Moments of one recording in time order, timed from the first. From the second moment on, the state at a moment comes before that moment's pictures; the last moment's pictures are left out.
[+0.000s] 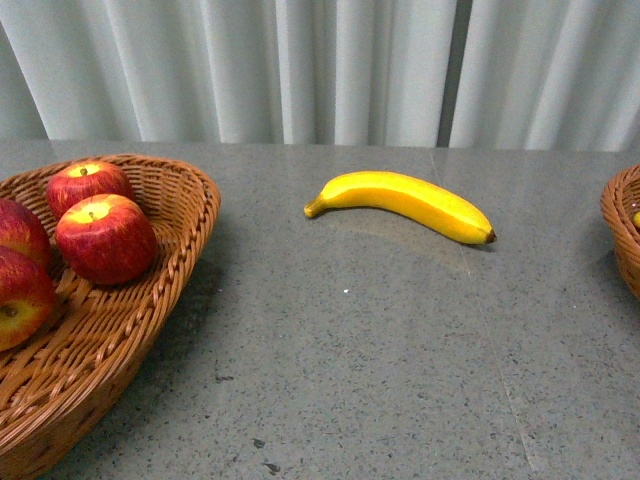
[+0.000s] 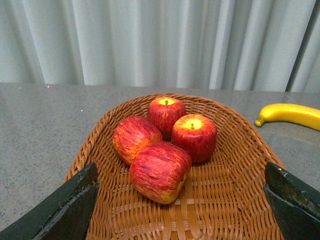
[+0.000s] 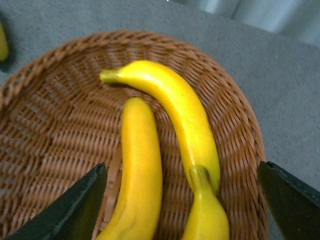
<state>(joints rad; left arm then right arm) 0.00 0.01 0.02 0.00 0.00 0.00 -0.53 1.38 0.82 -0.08 -0.54 -0.55</state>
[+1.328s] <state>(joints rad) 0.00 0.01 0.02 0.00 0.00 0.00 0.27 2.23 1.73 -0.23 -0.33 -0.27</state>
